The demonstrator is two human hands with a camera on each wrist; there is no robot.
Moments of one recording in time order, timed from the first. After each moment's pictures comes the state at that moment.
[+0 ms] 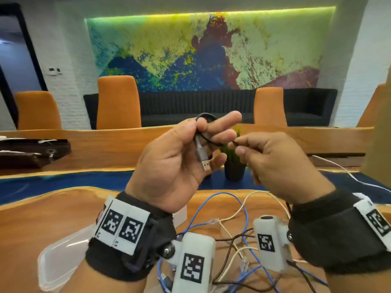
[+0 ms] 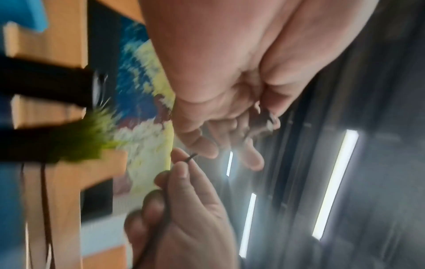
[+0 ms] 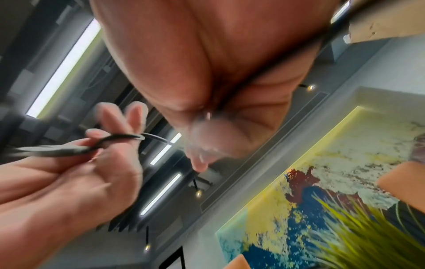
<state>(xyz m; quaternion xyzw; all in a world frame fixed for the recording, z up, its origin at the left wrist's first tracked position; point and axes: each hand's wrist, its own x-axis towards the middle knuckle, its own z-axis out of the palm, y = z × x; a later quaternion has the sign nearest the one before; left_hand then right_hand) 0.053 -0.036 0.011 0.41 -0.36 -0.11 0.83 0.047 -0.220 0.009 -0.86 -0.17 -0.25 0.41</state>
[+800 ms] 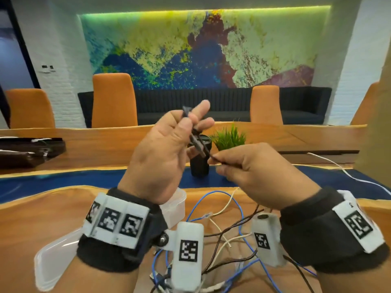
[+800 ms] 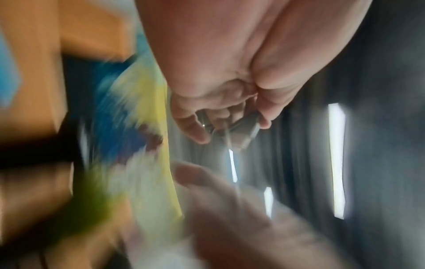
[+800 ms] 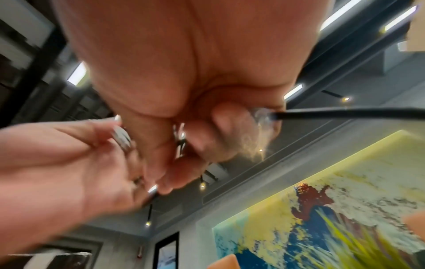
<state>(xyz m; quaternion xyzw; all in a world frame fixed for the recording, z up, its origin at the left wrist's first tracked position) 0.071 -0.026 0.006 0.53 -0.37 0.04 0.76 0.055 -0.214 -0.004 -0.91 -0.25 -0.23 0.24</state>
